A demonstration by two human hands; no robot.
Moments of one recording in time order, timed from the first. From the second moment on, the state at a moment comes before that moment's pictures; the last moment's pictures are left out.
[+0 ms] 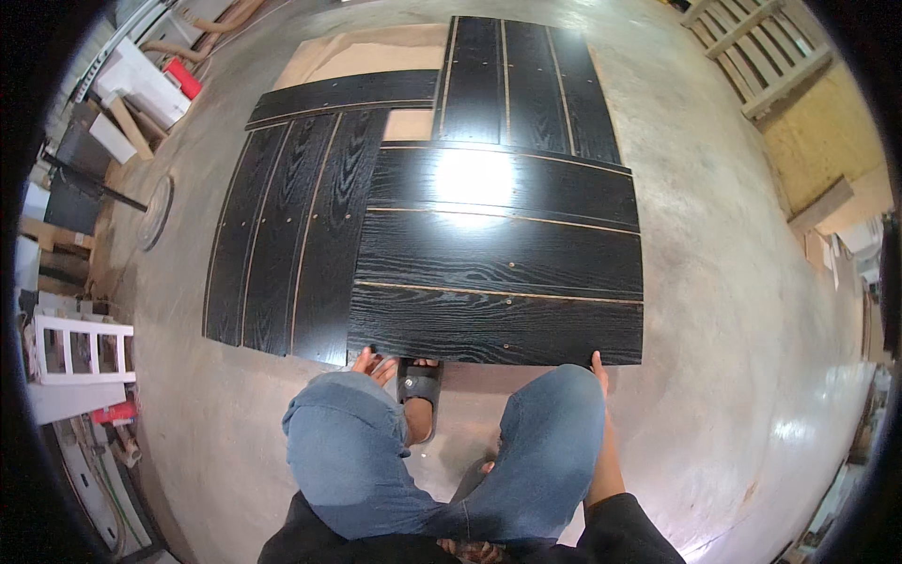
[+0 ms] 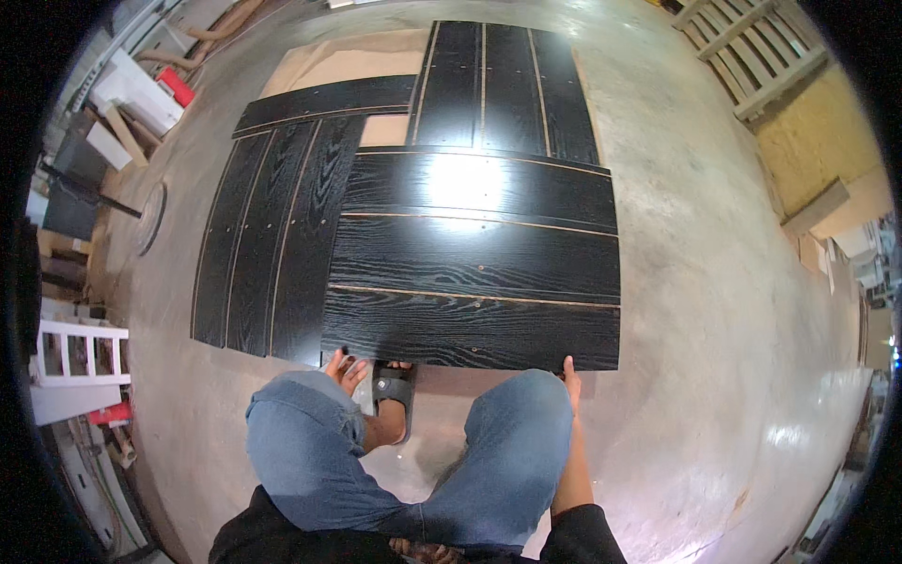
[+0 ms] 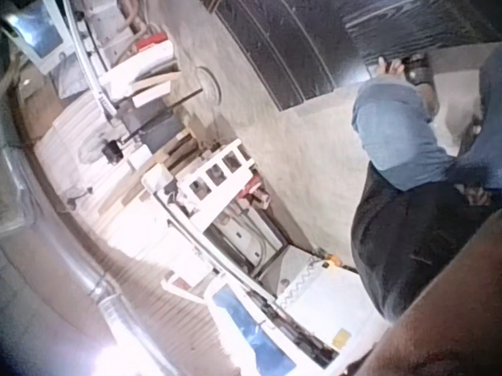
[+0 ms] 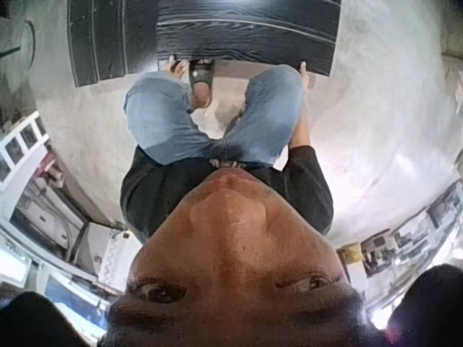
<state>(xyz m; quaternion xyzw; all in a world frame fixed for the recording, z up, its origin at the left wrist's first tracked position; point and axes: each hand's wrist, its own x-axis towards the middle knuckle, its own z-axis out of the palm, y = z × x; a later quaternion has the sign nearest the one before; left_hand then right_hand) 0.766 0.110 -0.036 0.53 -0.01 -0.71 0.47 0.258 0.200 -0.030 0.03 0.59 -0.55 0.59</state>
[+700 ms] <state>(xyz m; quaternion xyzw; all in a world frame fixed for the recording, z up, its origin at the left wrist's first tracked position) 0.869 0.095 -0.103 0.56 0.13 -0.59 0.57 0.241 0.242 0.010 0.01 0.64 -0.52 0.57</state>
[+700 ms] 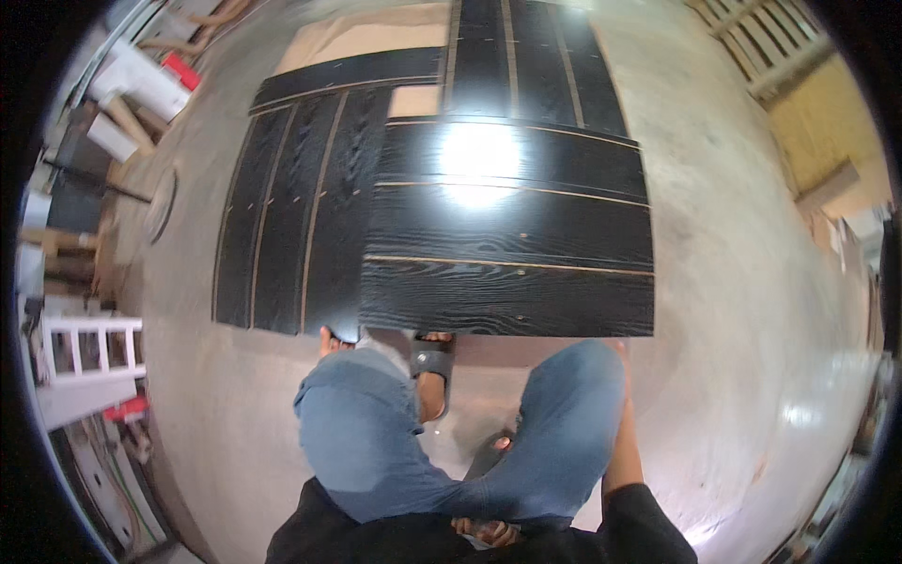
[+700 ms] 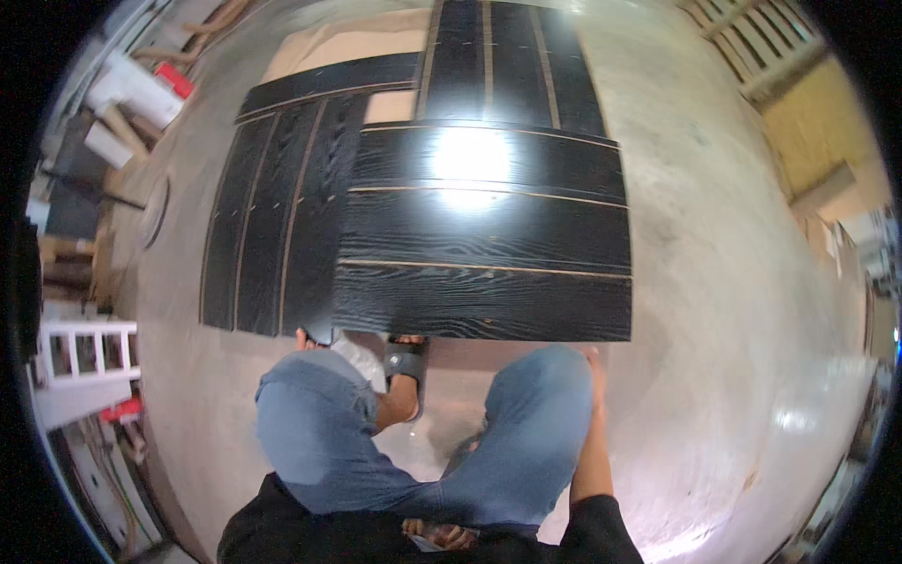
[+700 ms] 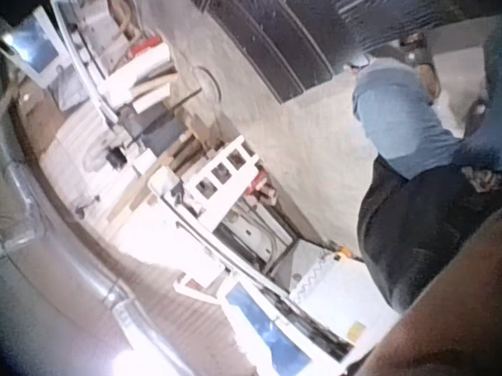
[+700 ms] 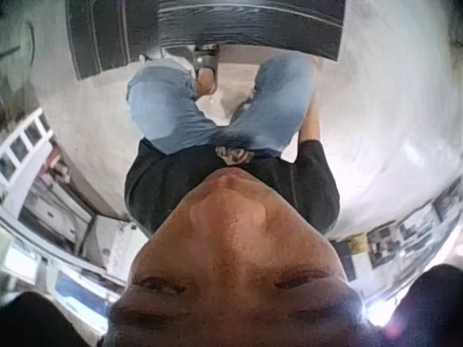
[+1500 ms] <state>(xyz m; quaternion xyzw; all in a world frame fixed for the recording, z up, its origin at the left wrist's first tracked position) 0.851 0.179 0.095 0.59 -0.12 -0.56 0.58 0.630 -0.081 0.062 -0.18 0.31 -0.47 0.81</state>
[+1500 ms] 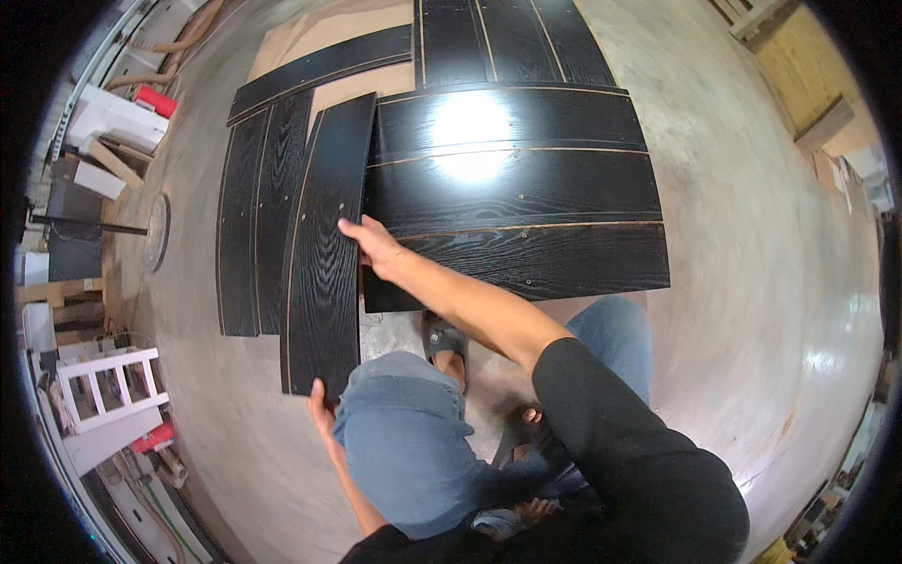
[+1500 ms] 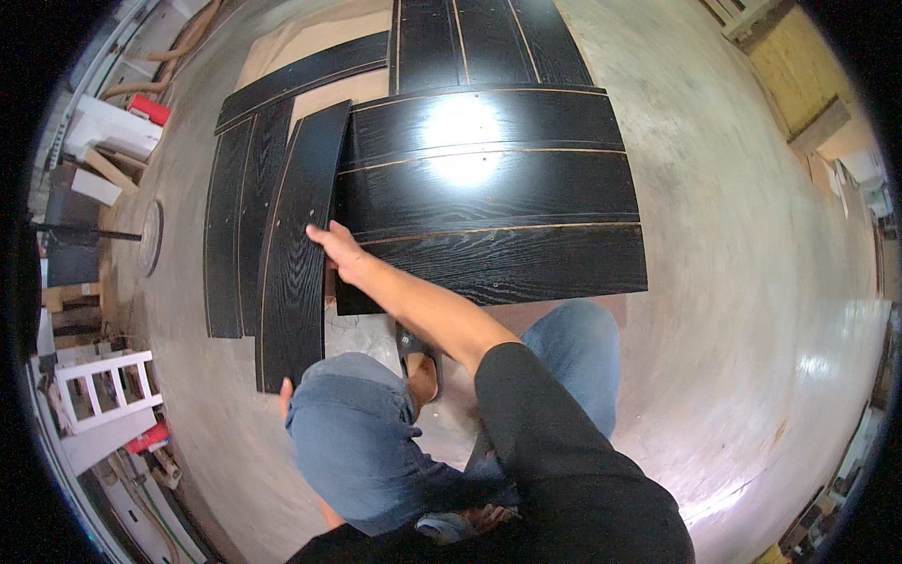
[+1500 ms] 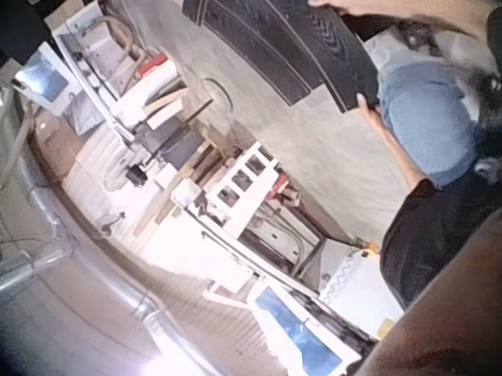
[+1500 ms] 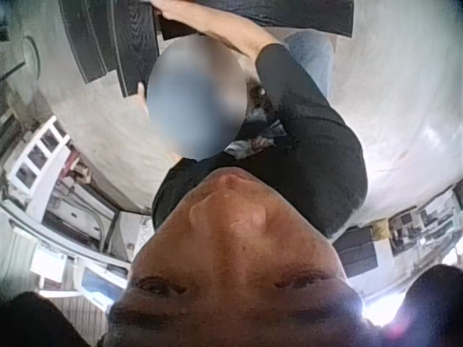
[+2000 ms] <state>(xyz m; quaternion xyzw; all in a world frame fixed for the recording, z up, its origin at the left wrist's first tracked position) 0.881 0.131 0.104 0.63 -0.33 -0.62 0.33 0.375 -0.036 0.067 -0.09 0.39 -0.49 0.78</state>
